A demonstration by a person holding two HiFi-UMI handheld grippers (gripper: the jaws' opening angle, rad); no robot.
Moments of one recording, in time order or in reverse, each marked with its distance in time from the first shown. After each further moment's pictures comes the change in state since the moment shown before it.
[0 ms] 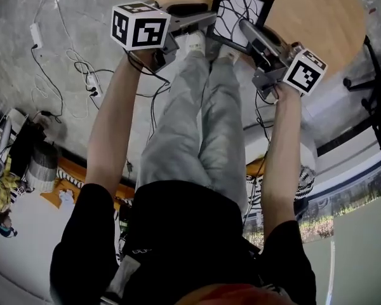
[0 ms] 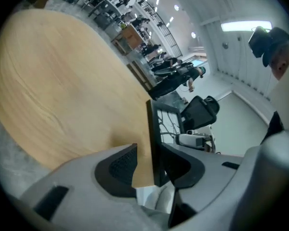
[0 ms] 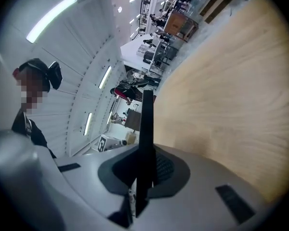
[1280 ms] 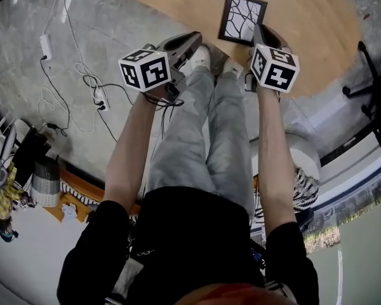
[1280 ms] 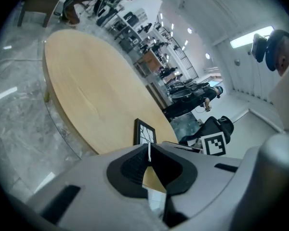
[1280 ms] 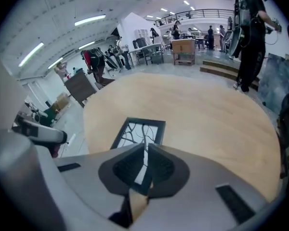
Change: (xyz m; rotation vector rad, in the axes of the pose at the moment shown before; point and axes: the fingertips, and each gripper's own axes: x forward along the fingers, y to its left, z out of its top) left arm -0.064 -0.016 -0.039 -0.124 -0.279 0.169; right arm -0.029 -0.051 -0.004 -0.464 0.079 -0.871
